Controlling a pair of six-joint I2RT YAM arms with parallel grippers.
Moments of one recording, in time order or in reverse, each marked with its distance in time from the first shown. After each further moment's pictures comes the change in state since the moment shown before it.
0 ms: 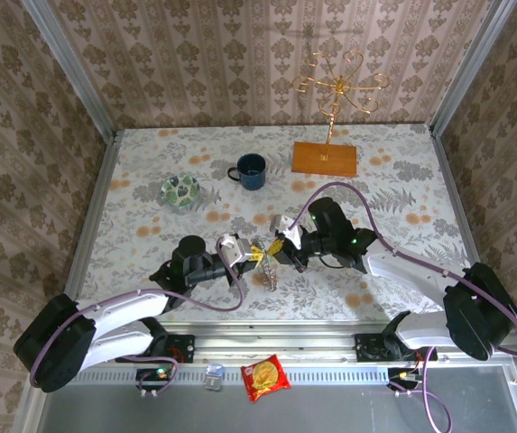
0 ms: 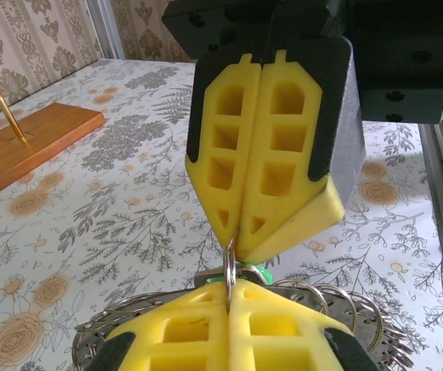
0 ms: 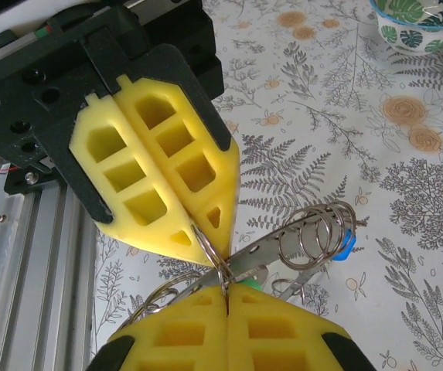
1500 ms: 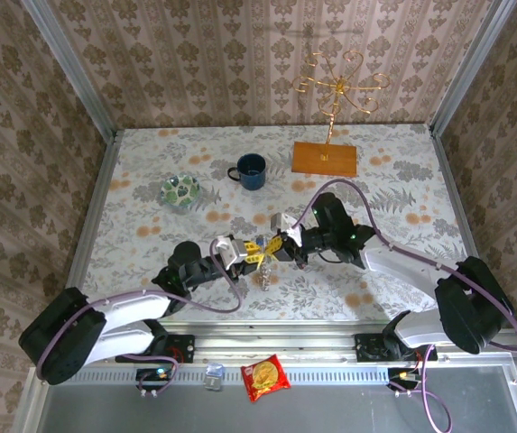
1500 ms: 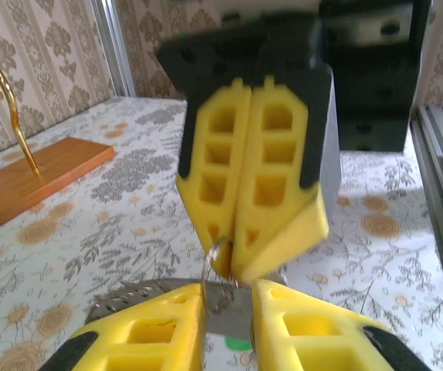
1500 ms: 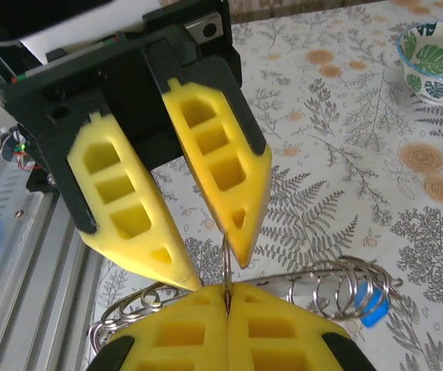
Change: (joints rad) left arm 0.005 0.046 -0.065 0.214 0.004 -0.052; right arm -0.032 0.044 0.038 0.018 -0.133 -0.122
